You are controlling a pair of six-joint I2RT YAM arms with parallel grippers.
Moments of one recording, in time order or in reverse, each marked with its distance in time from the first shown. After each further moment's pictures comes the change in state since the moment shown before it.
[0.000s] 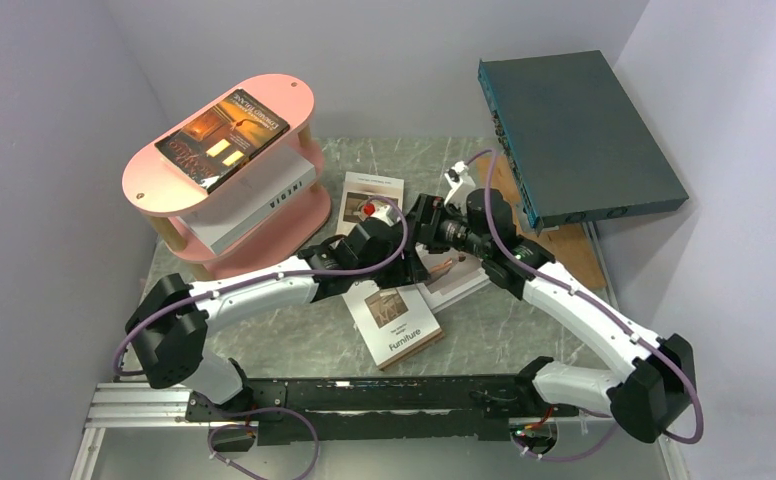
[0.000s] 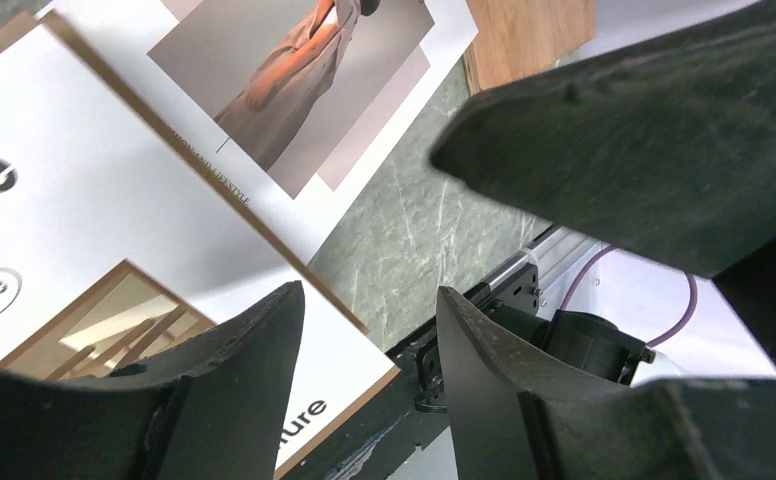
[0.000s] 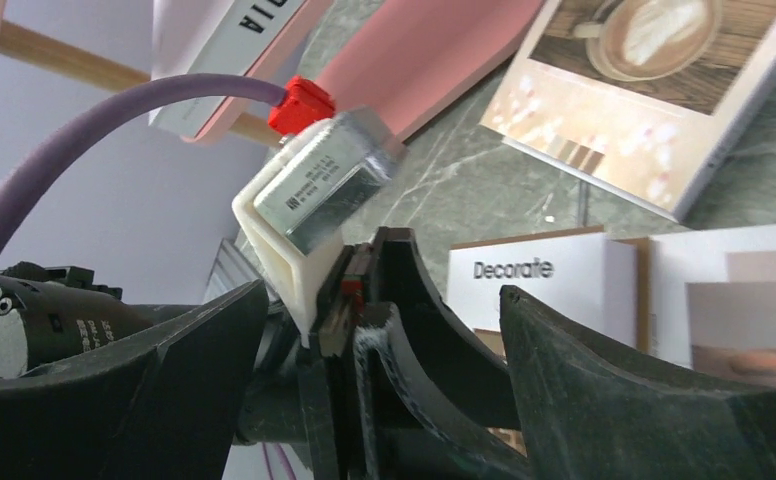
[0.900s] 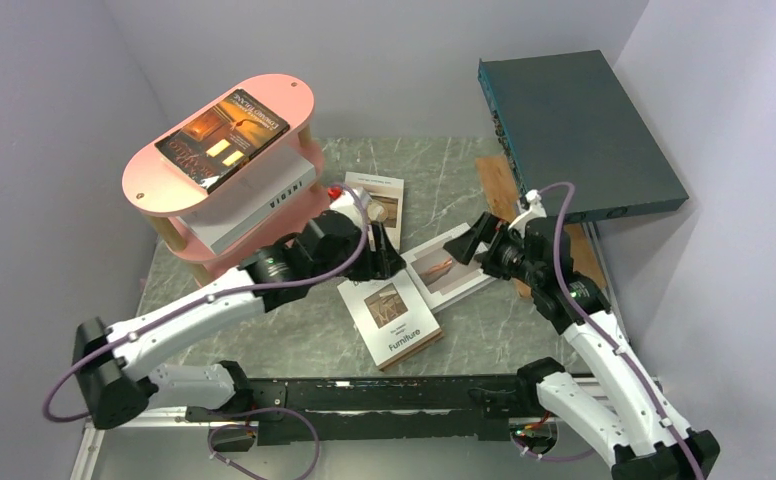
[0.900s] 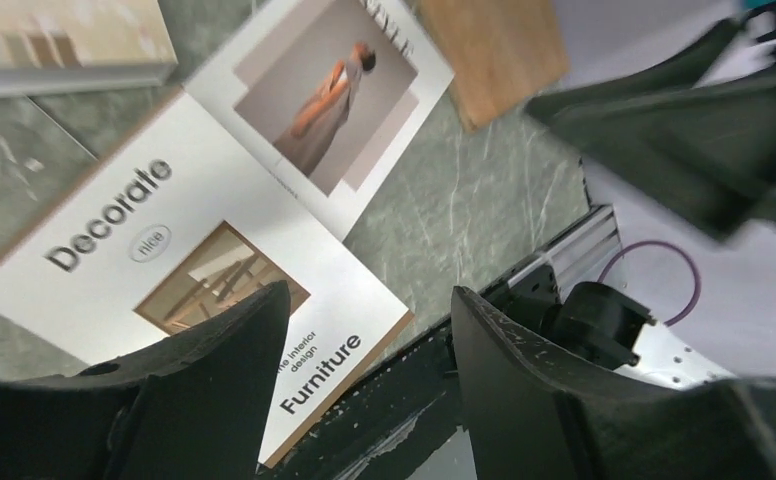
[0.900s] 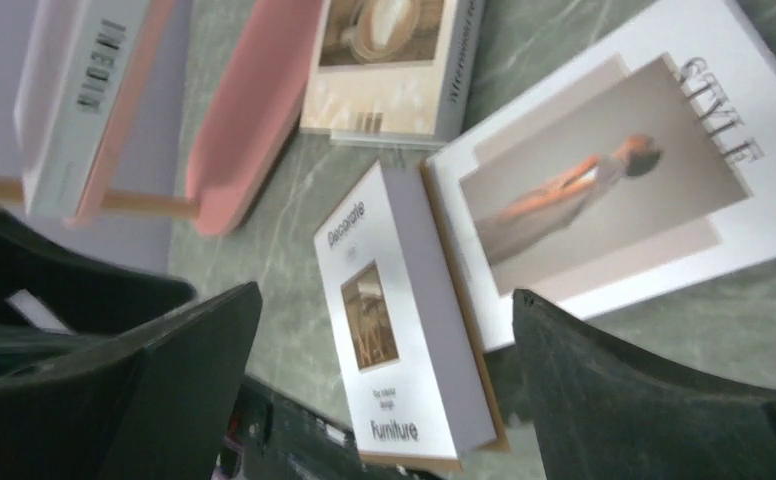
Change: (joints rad) left arm 0.003 -0.267 0.012 -0.200 -0.105 0.151; right arm -0.243 -0.365 -0.104 -0.376 0.155 0.005
